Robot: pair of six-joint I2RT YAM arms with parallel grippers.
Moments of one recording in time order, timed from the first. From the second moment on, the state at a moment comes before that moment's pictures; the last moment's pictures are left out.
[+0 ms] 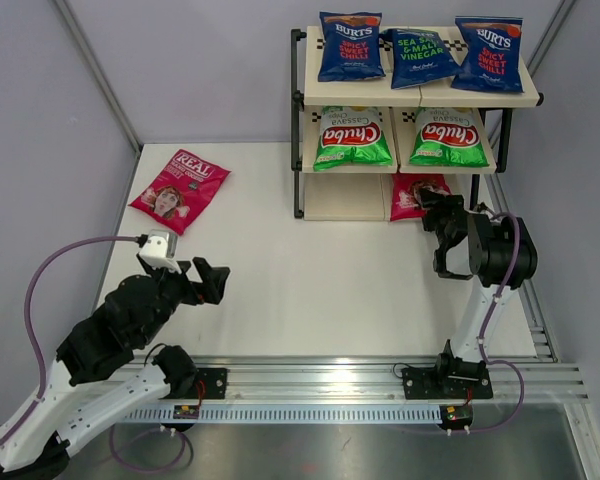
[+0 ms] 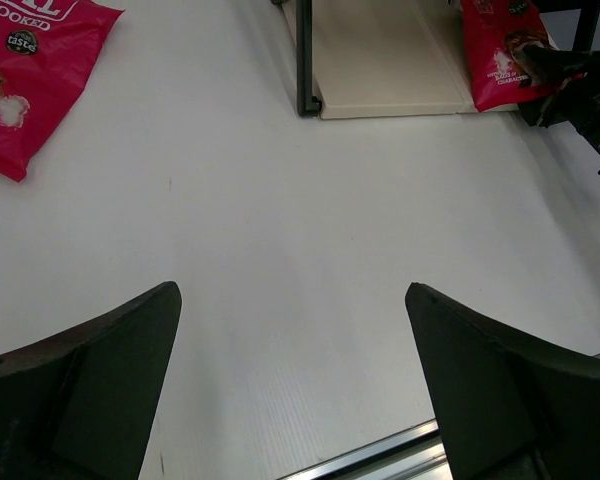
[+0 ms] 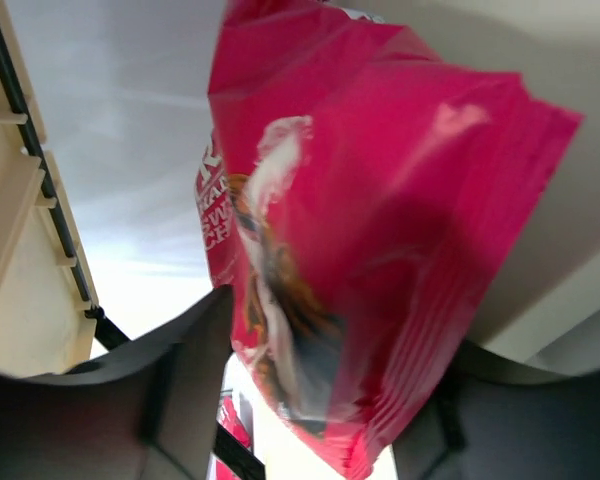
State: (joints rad) left arm -0.84 0.39 0.85 -0.77 -0.44 -0.42; right arm -0.12 2.07 0.67 1.27 -0.09 1.31
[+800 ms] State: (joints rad) left arm -0.60 0.76 0.92 -0.83 -0.45 -0.51; right arm -0.16 1.58 0.49 0.83 -0.08 1.39
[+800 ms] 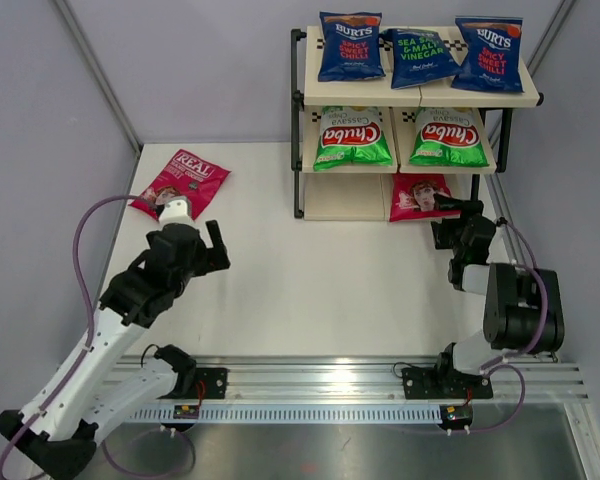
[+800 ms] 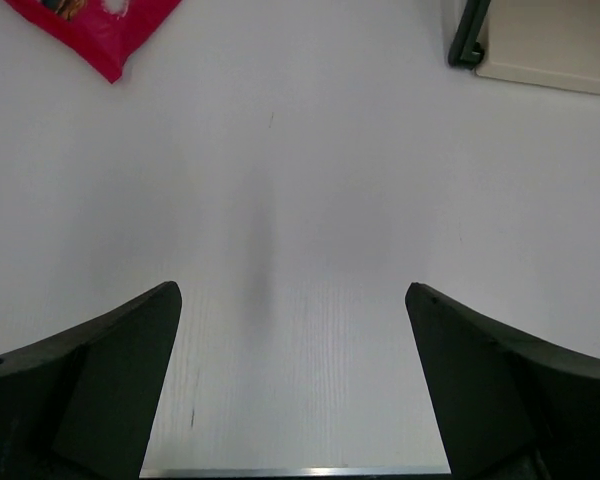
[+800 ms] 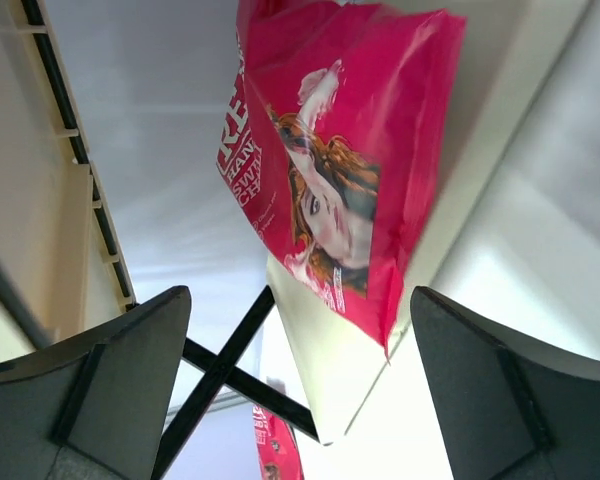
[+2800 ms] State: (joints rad) left arm 0.33 2.56 2.34 -0.74 0.39 0.18; right arm -0.09 0.76 0.38 0.29 -0.92 0.93
